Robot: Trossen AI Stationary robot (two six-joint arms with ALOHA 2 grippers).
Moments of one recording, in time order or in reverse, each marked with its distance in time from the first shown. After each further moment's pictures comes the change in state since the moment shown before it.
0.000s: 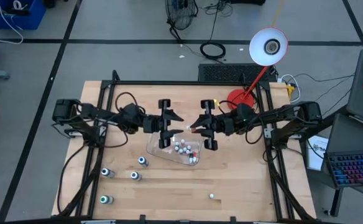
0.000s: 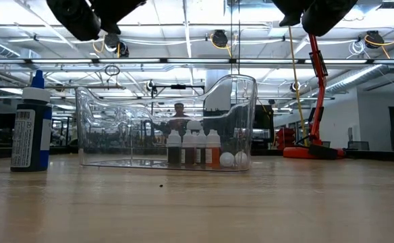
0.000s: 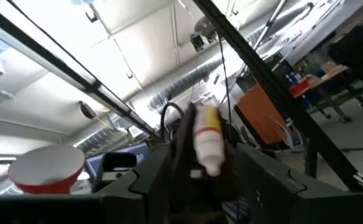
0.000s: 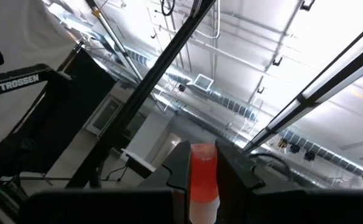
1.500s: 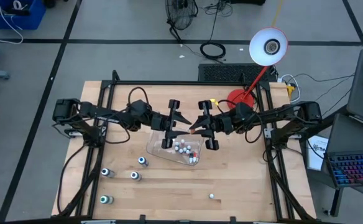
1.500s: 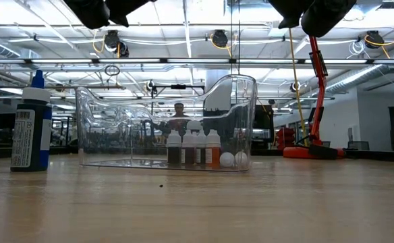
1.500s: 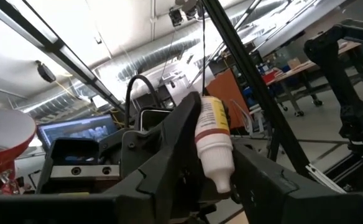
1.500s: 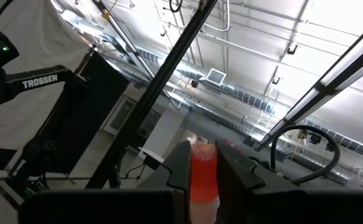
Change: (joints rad) left arm 0.010 0.001 0.121 -0.270 0.061 -0.113; right arm -0.015 0.000 -0.001 -0.036 -0.053 0.069
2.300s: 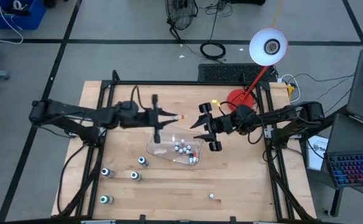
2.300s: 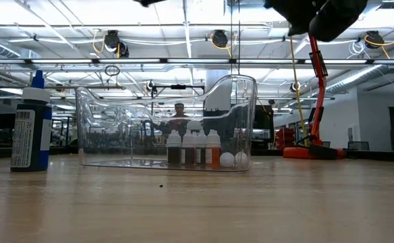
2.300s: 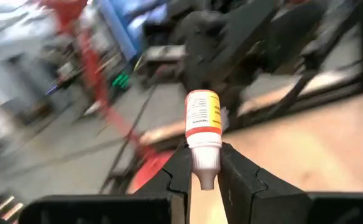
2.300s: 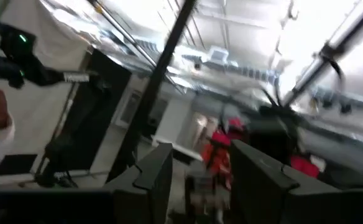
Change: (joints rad) left arm -0.081 -0.343 0.001 -0.828 -0.552 -0.001; right arm 0.002 -0.032 -0.079 -0.033 0.029 0.104
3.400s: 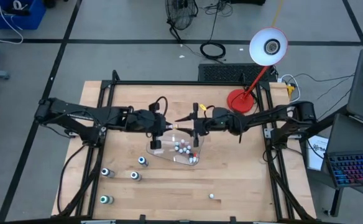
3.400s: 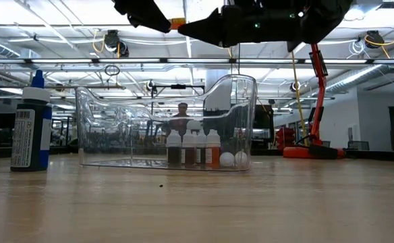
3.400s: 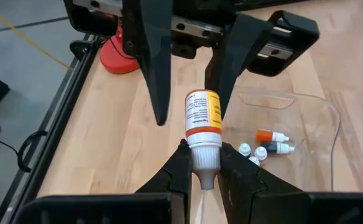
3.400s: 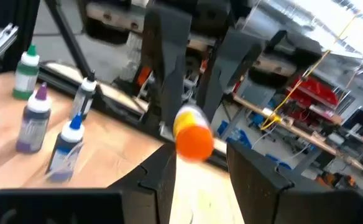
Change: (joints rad) left arm -0.063 0.093 0.217 -0.667 -0.119 -0.321; right arm 0.006 0.108 0.088 -0.488 0.418 -0.291
